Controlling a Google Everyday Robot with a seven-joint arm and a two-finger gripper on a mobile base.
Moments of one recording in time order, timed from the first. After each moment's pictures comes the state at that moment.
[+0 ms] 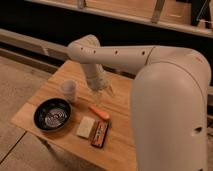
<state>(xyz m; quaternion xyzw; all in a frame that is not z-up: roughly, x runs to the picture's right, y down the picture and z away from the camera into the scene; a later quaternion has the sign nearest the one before) 0.015 0.082 0.676 -0.42 0.32 0.27 0.81</state>
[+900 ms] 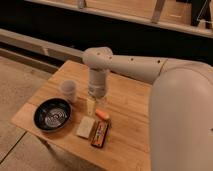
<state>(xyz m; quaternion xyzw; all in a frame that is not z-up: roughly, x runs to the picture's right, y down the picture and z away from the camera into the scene) -0.060 0.106 0.691 -0.53 0.09 0.30 0.79</state>
